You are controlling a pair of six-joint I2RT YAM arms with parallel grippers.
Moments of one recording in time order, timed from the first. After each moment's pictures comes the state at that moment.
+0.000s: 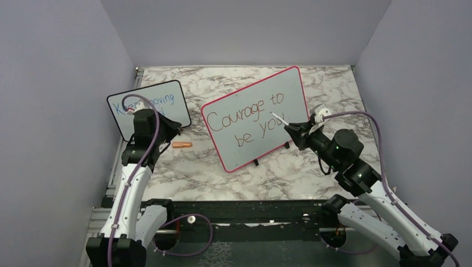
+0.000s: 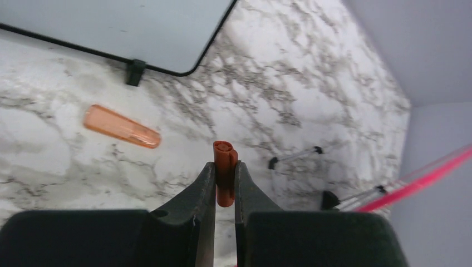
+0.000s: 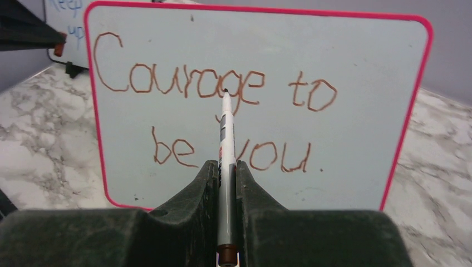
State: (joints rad) left arm -0.04 0.89 0.77 -0.45 0.03 -0.77; right arm 0.65 0.63 0.72 -0.17 0.07 -0.01
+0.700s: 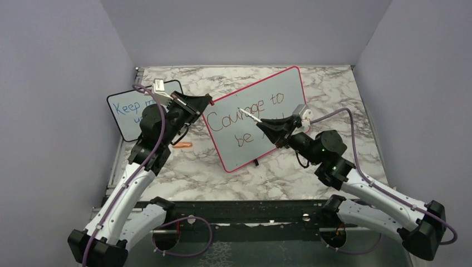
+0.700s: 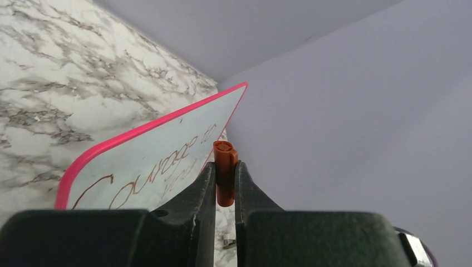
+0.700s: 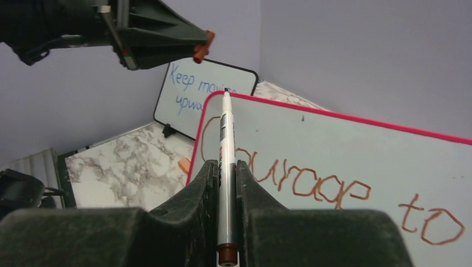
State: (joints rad) left arm -0.36 0.86 0.88 -0.03 0.12 -1.06; right arm 0.79 0.86 0.65 0.42 -0.13 0.02
